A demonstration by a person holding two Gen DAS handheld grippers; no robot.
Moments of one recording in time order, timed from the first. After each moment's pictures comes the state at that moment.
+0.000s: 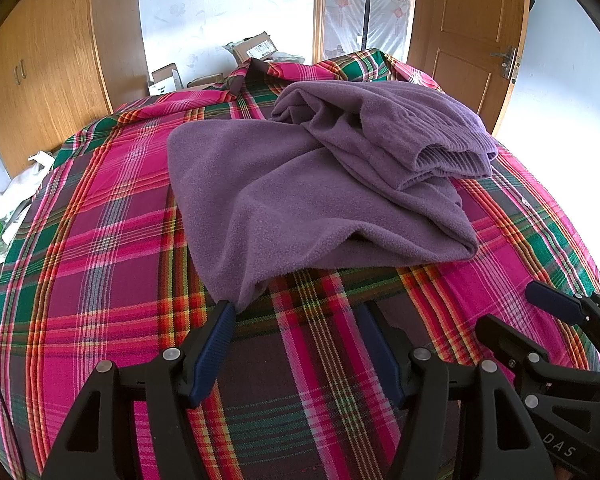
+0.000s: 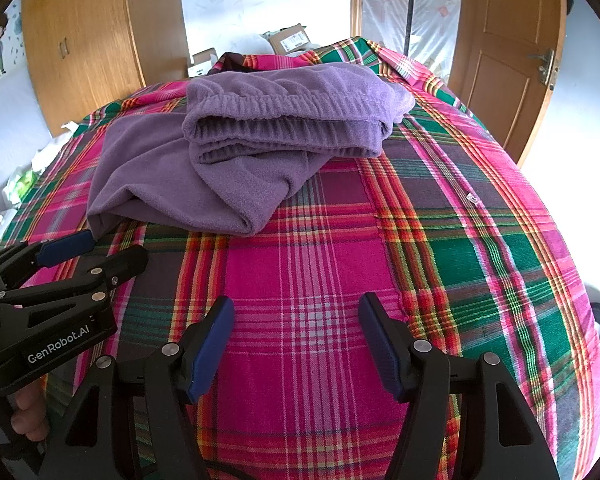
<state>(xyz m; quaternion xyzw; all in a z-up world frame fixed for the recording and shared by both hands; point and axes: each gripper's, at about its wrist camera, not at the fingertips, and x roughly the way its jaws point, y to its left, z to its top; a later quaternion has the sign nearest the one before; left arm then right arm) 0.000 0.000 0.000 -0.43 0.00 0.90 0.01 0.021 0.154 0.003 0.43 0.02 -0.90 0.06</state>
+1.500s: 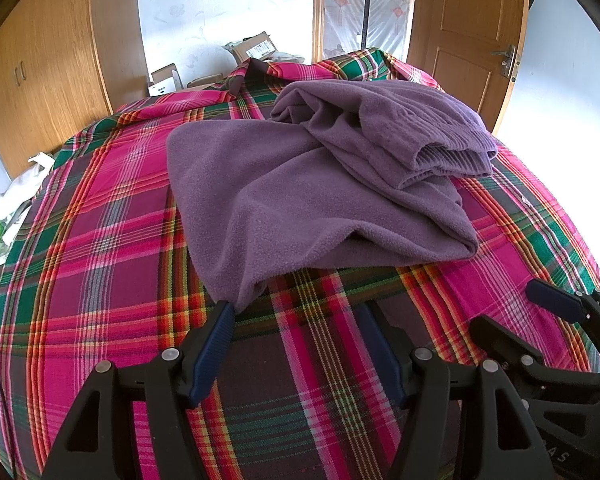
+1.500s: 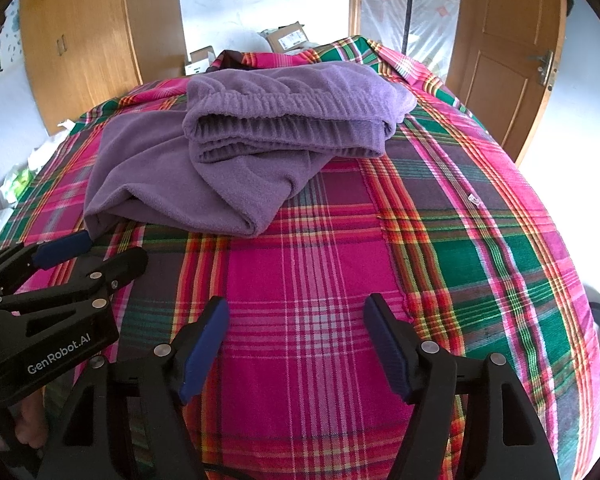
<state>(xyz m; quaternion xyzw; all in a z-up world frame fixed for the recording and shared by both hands) -0.002 0.001 -0.002 -0.43 0.00 0.90 0.01 0.017 0.150 0.002 0.43 0.02 -0.90 0.05</state>
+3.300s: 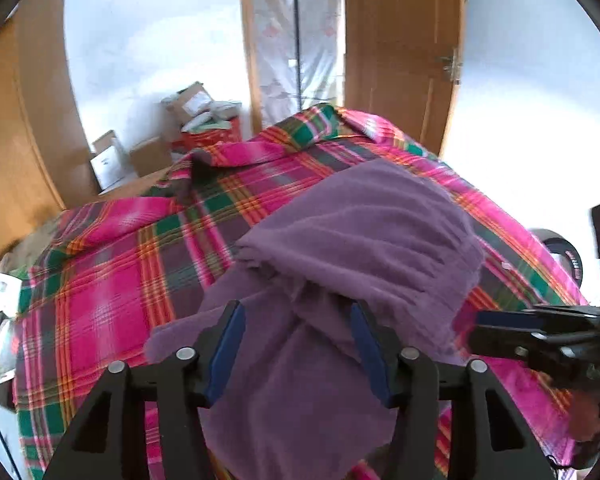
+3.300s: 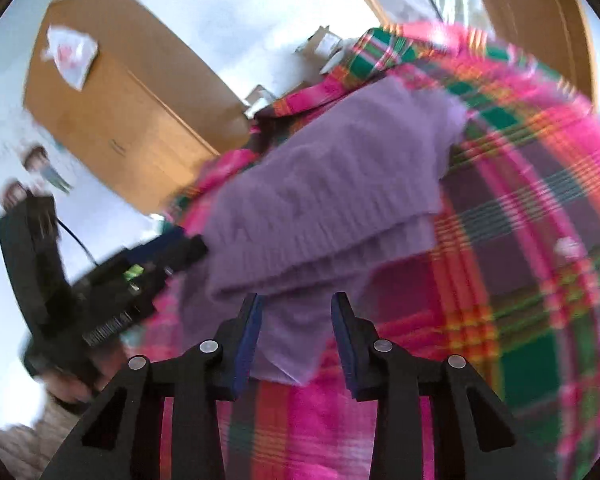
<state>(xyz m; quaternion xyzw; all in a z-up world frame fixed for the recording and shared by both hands) -0.093 -0.002 0.067 -0.37 0.08 0.92 0.13 -0.077 0.214 0.025 0.41 -0.25 -0.84 0.24</state>
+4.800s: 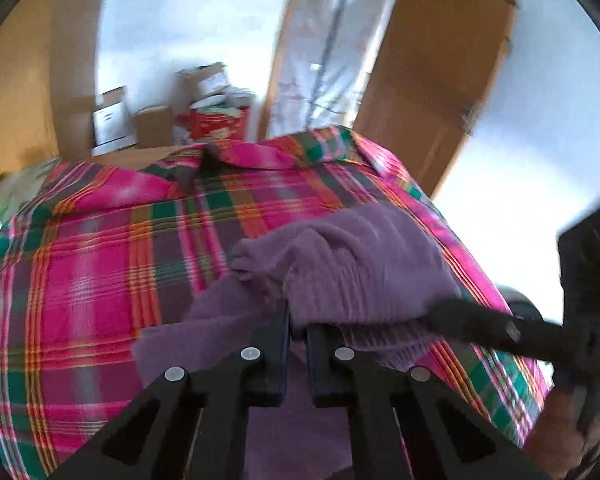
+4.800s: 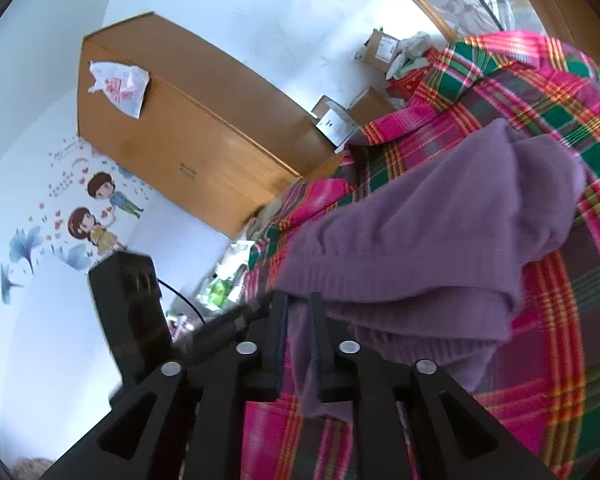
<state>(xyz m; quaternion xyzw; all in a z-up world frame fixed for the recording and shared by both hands) -0.118 -0.038 0.085 -0.39 -0.08 0.91 0.12 -0.102 0.185 0.079 0.37 -0.30 -0.81 0.33</state>
